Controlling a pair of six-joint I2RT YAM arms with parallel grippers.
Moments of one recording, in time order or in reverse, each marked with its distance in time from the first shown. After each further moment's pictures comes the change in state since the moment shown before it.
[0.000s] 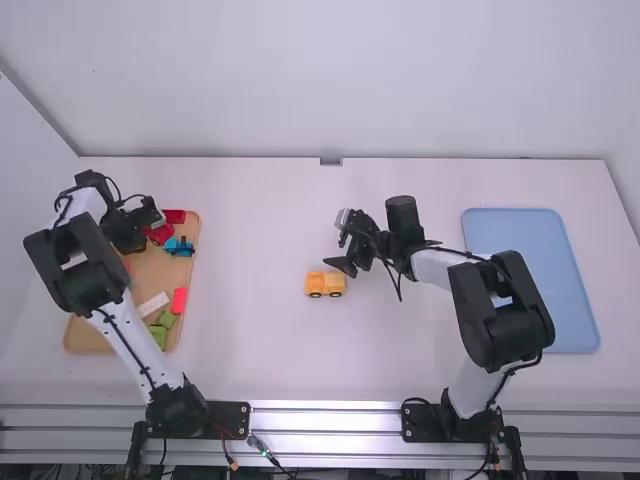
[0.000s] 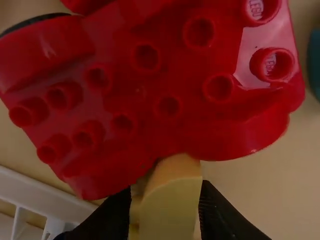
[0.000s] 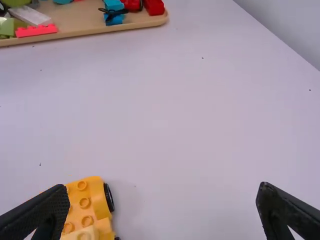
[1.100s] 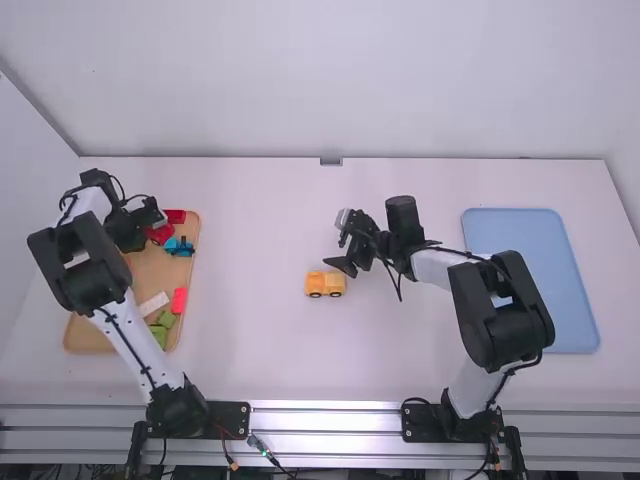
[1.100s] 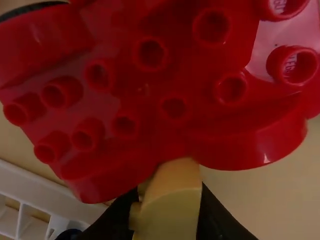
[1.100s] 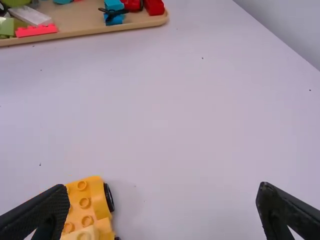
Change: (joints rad) left arm -0.018 -0.002 -0.010 0.022 -0.065 -0.032; right arm 0.000 0.000 0.000 0.000 0.000 -0.002
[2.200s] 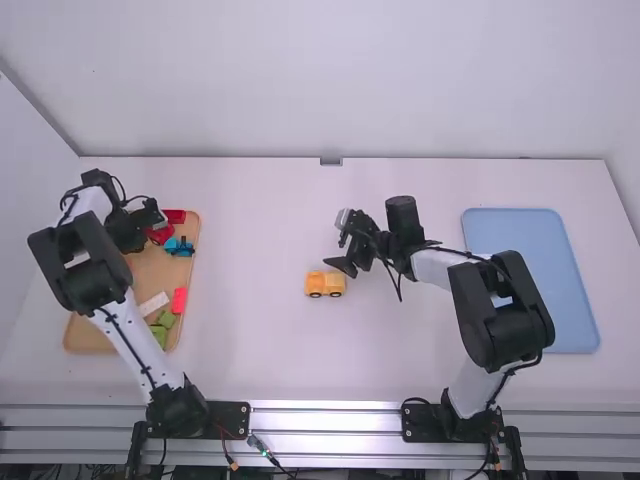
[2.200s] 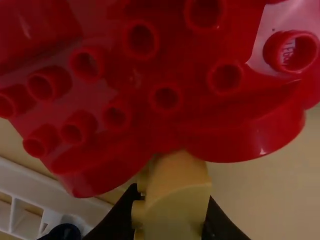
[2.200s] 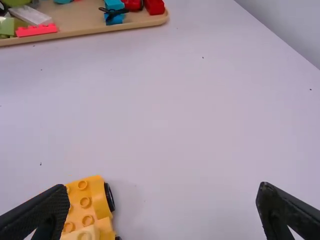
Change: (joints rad) left arm 0.000 -0.001 -0.001 -0.016 -0.026 -0.003; right arm 0.000 0.000 0.000 -0.003 0.001 0.000
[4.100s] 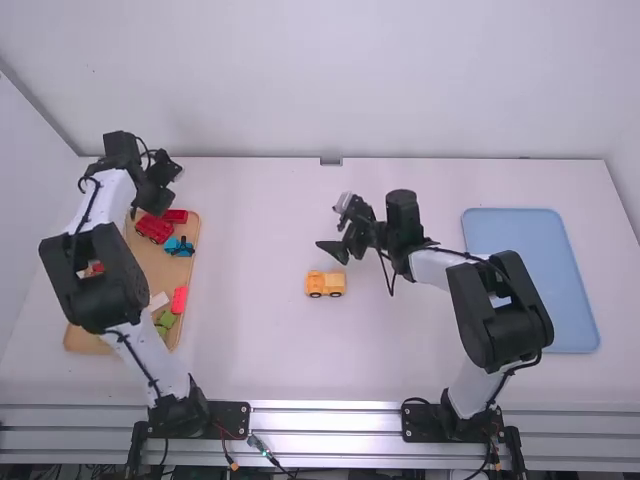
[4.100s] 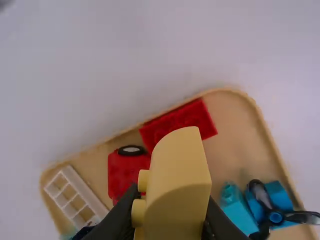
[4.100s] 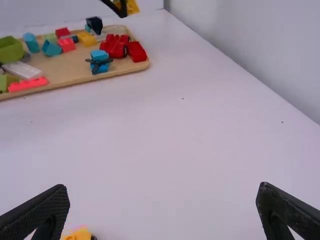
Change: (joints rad) left arm -0.203 -0.289 -0.112 0.143 0.093 -0.509; right arm 0.013 0.000 0.000 0.241 -0.004 0.260
